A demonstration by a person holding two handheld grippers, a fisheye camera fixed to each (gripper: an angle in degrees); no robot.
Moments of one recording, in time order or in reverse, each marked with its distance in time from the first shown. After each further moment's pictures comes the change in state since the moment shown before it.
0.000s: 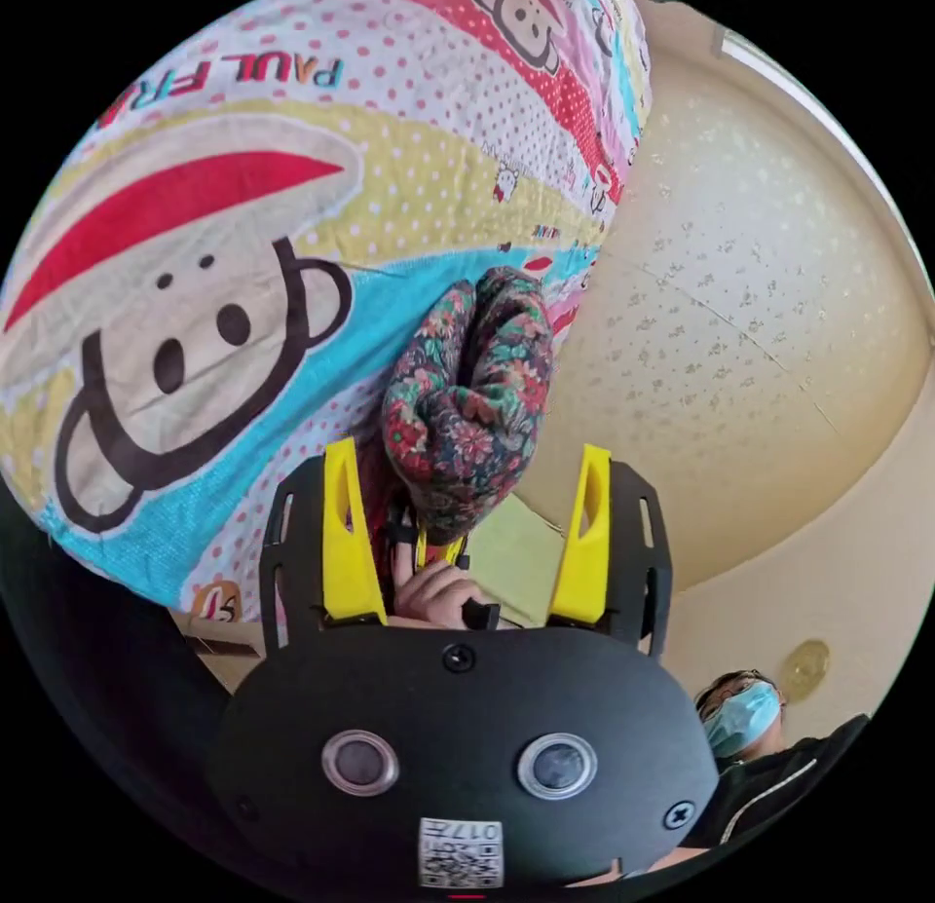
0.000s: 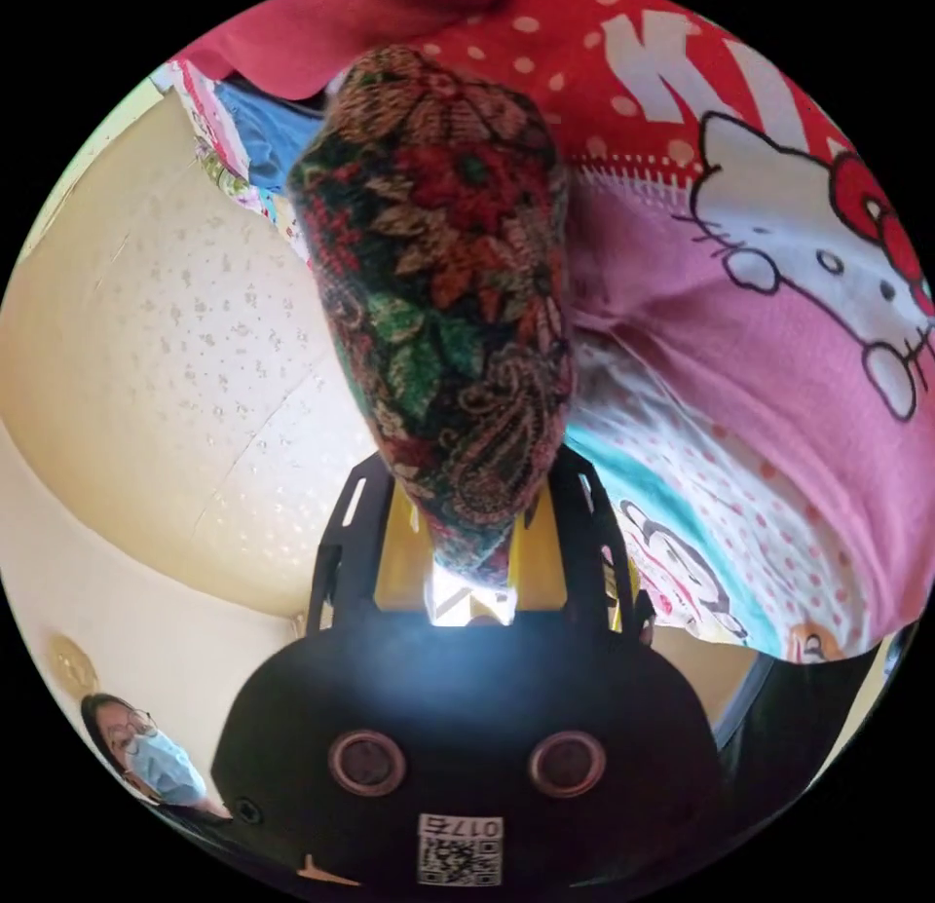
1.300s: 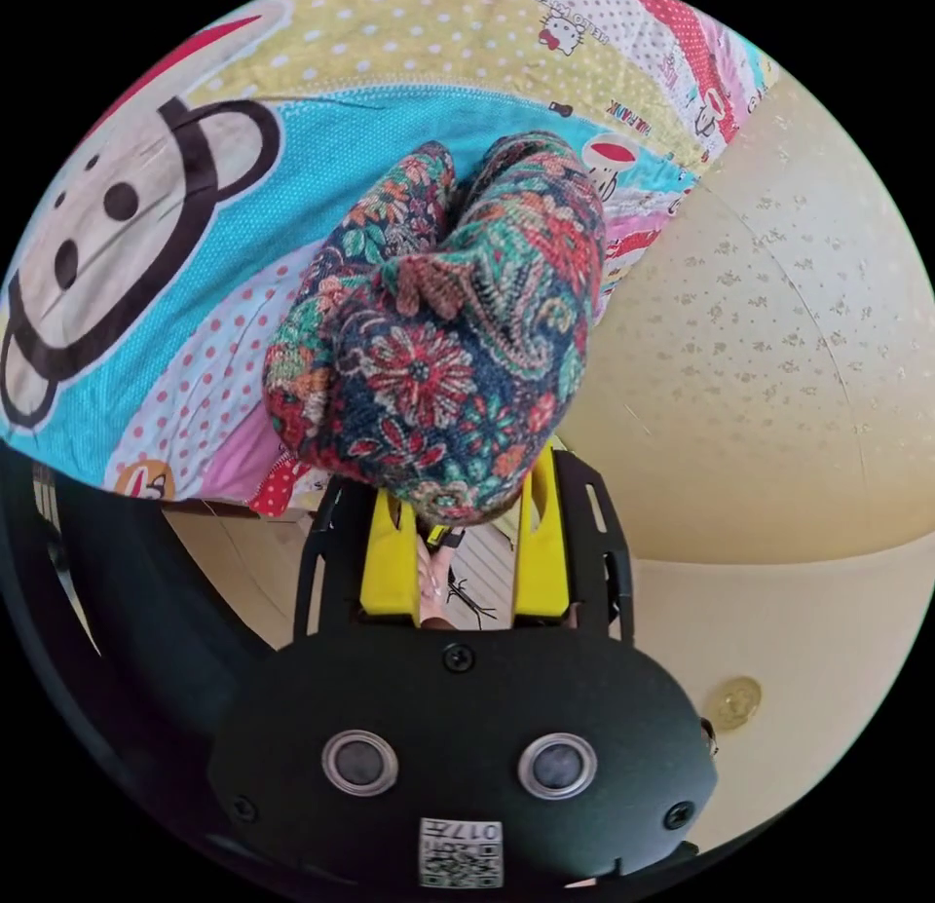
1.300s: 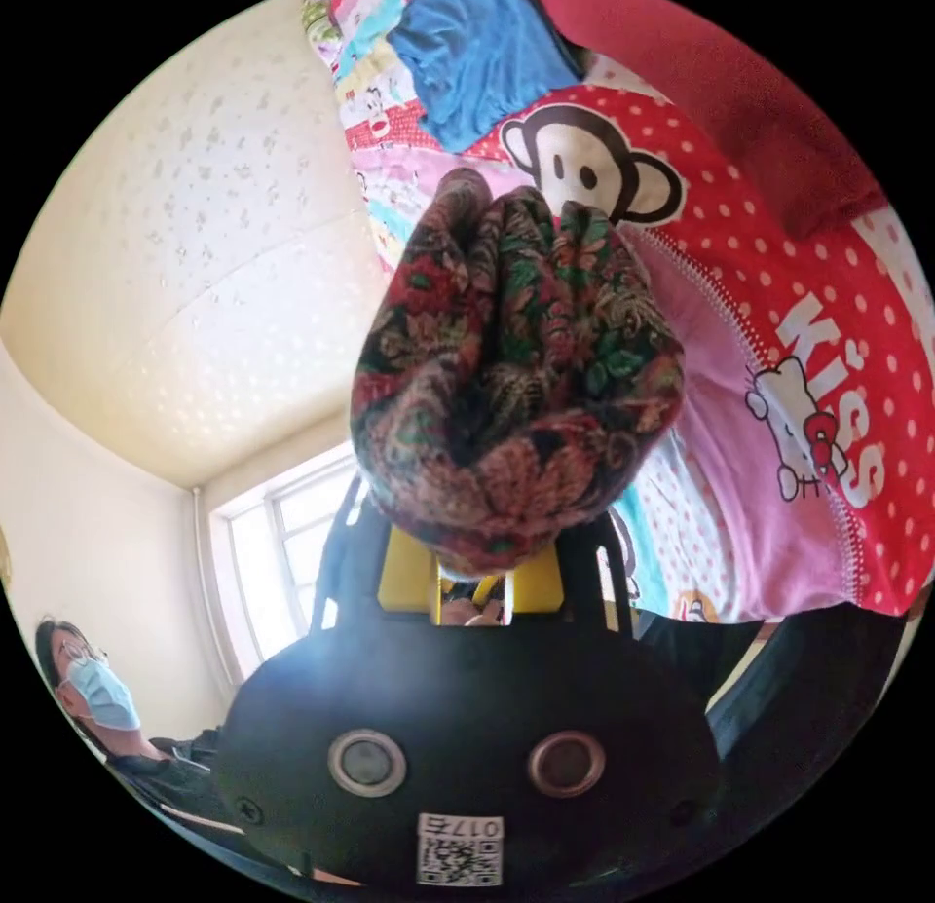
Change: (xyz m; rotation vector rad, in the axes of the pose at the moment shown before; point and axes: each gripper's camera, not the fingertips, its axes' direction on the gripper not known) left arm 0.054 0.005 0.008 -0.342 -0.100 -0.240; right arm 0.005 0.034 -0.010 -0.257 0.294 -0.364
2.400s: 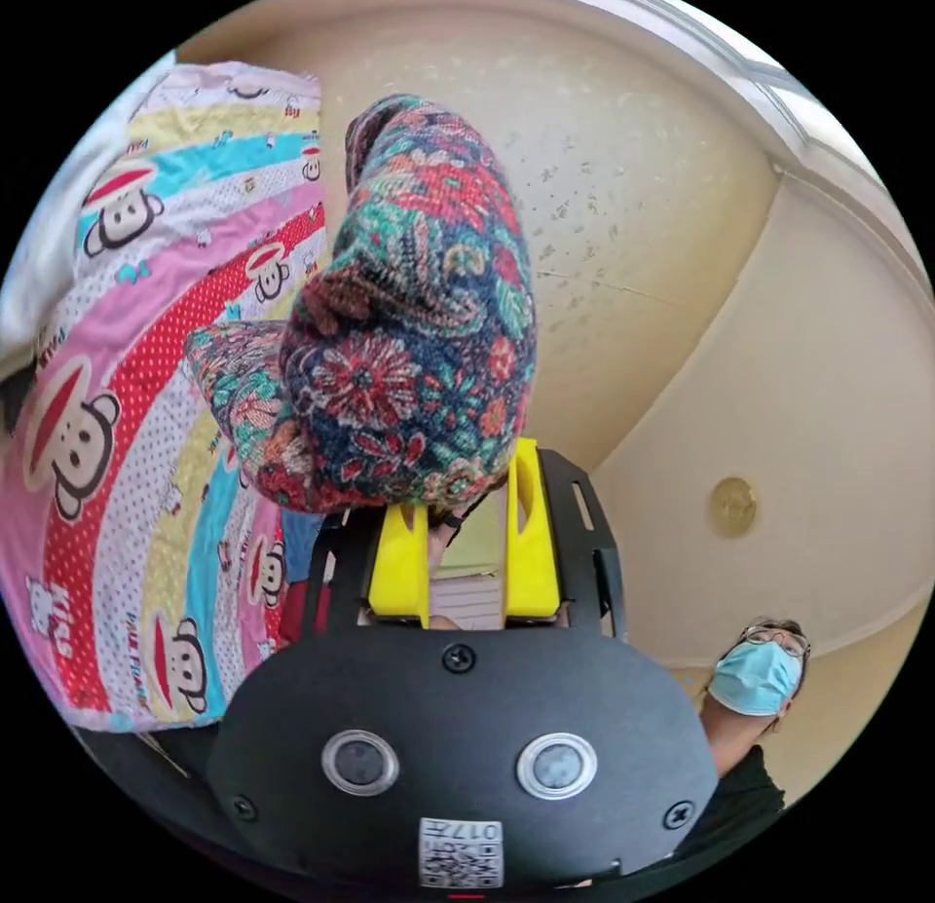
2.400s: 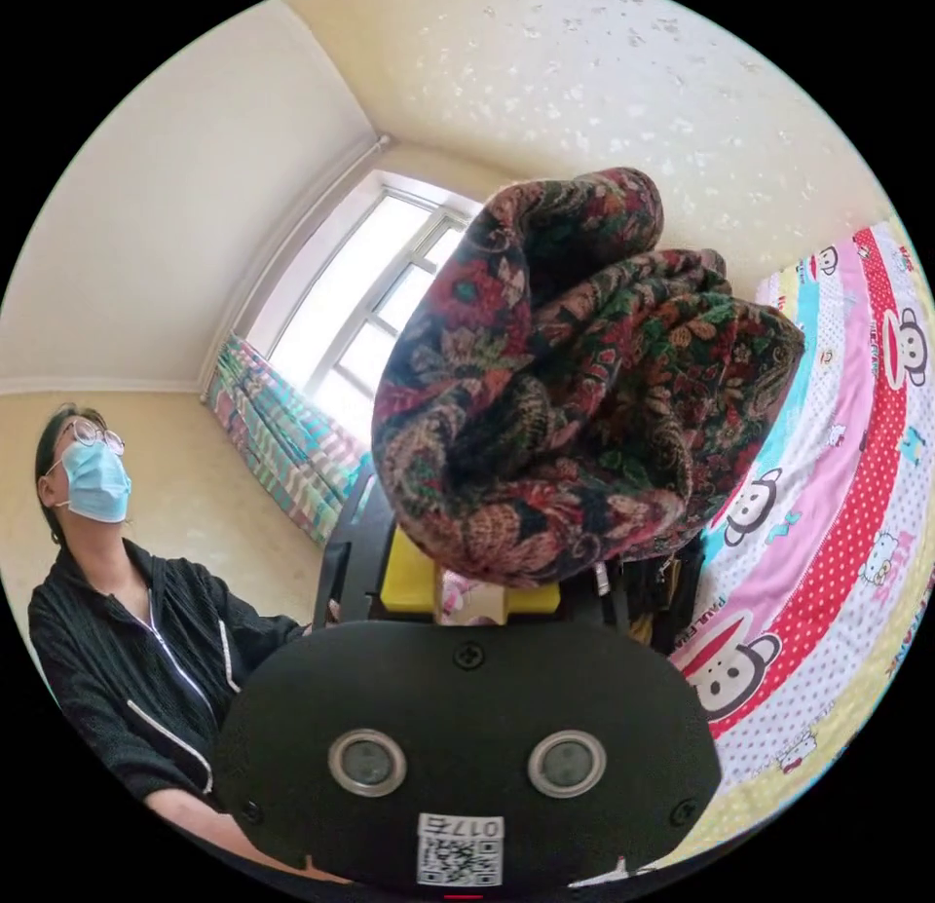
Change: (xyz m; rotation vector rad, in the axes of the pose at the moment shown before) left arm 0.228 0.074 -0.376 0.194 0.230 0.836; right arm -0.234 0.179 0.511 -0.518 -0.261 -1.042
